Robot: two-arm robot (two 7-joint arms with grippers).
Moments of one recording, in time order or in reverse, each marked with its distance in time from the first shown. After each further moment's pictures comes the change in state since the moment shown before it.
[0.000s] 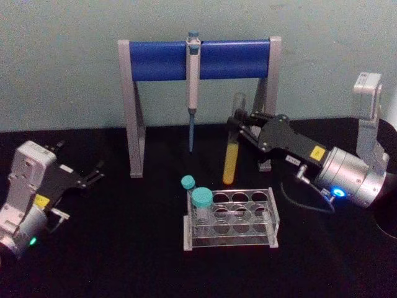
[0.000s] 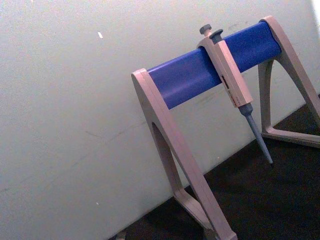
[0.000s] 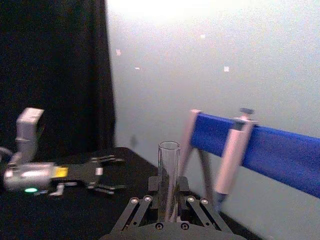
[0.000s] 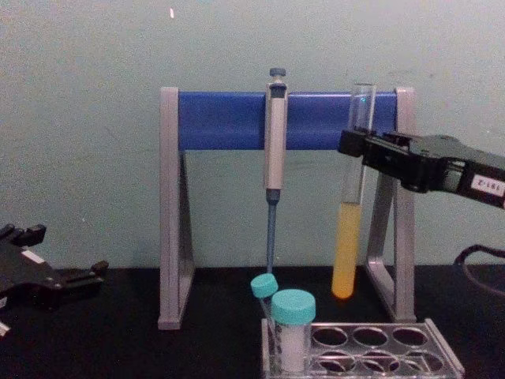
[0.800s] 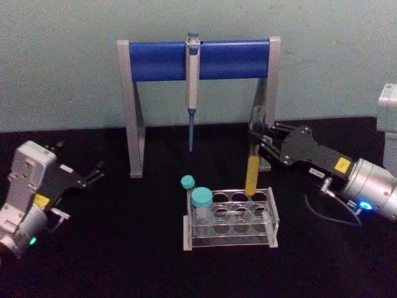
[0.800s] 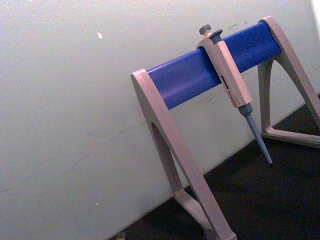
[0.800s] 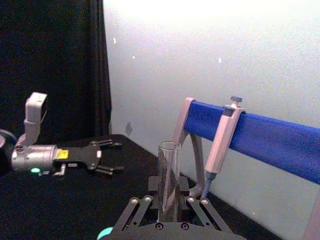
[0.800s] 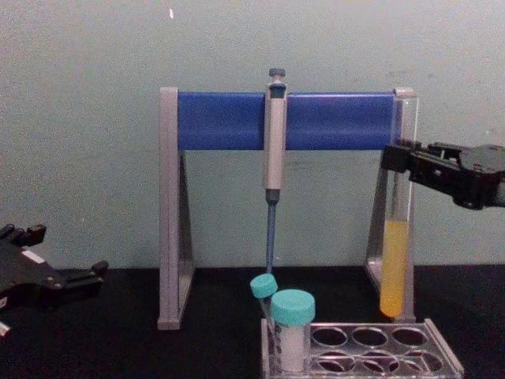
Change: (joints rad) left arm 0.000 0.000 0.000 0.000 0.000 0.000 0.000; right arm -0.088 0.117 0.019 -0.117 0.020 0.015 -0.040
